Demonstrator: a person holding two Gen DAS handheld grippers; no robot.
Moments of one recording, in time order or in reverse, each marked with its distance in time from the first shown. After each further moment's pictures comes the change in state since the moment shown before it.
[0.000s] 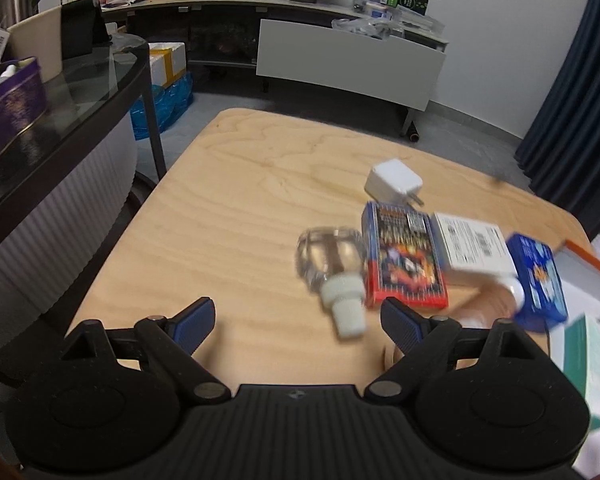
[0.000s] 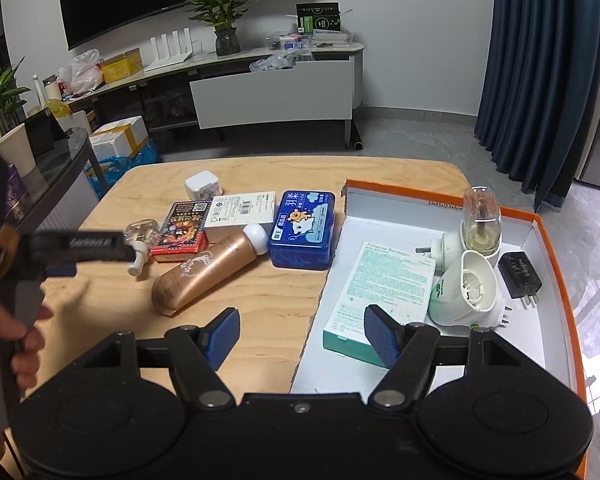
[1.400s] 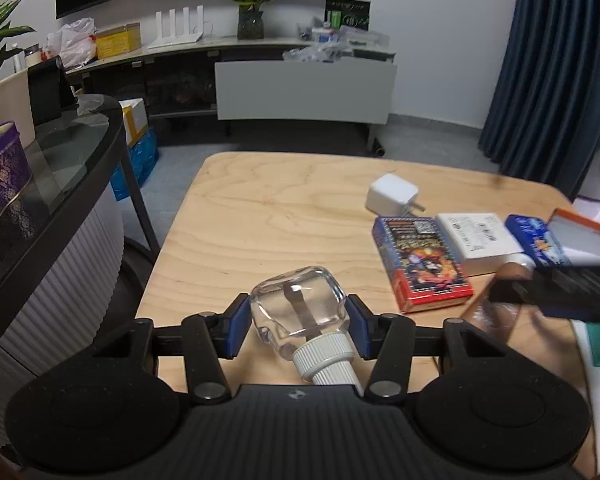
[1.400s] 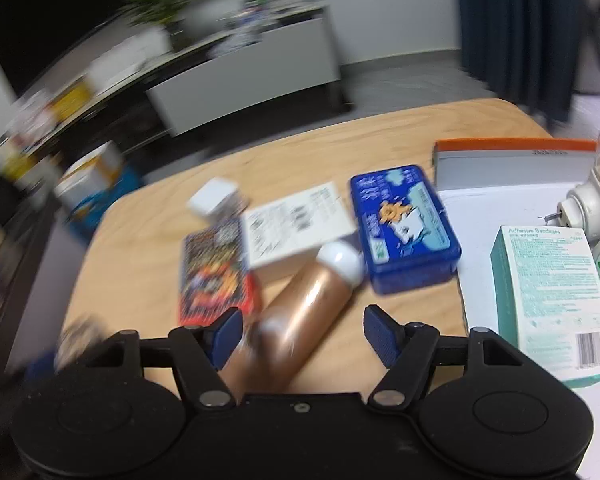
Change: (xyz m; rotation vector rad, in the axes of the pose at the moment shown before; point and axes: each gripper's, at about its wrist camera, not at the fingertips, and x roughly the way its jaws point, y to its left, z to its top) left arm -0.017 0.035 -0.007 0.206 -0.120 -0.092; right arm 0.116 0.063 0.039 0.311 0.073 -0.031
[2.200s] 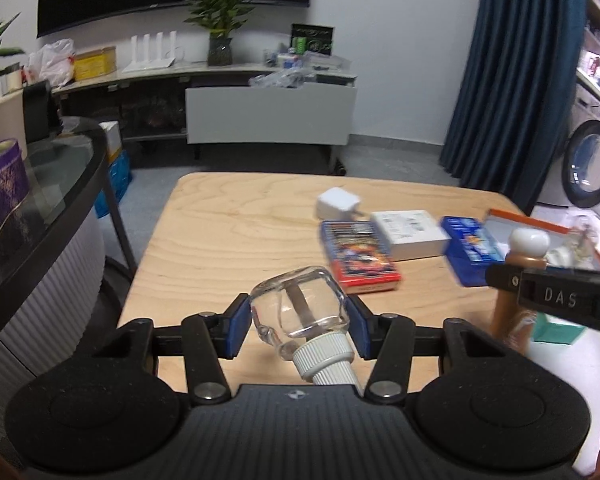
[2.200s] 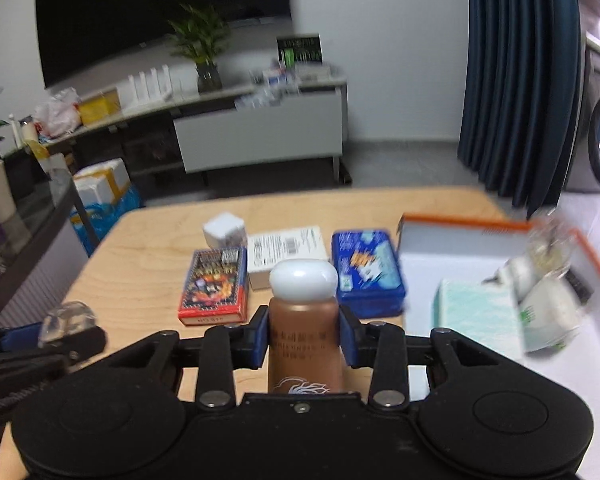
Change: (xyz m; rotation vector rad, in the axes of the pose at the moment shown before) left arm -0.051 -0.018 -0.019 0.032 -0.076 -0.097; right arm -0.083 -0.005 -0.036 -0.227 -0.237 -0.016
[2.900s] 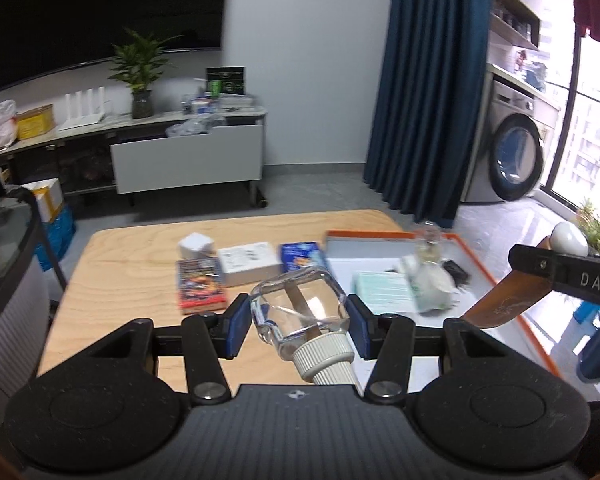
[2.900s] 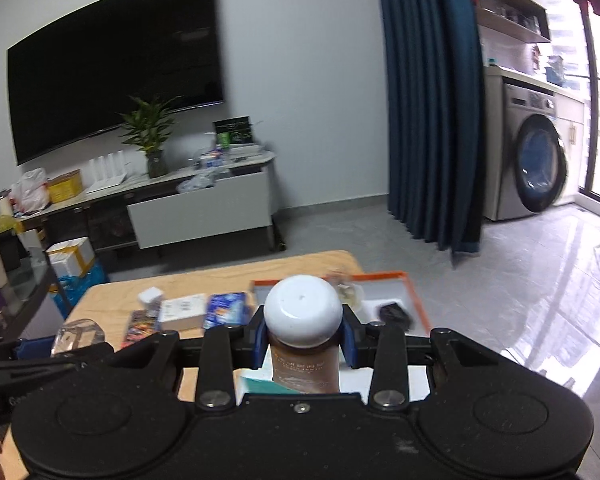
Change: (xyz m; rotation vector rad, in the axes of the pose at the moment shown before) left arm -0.082 -0.131 -0.004 0.128 -0.086 -0.141; right arm -0.153 -0.131 -0.011 0.103 -0.183 -0.114
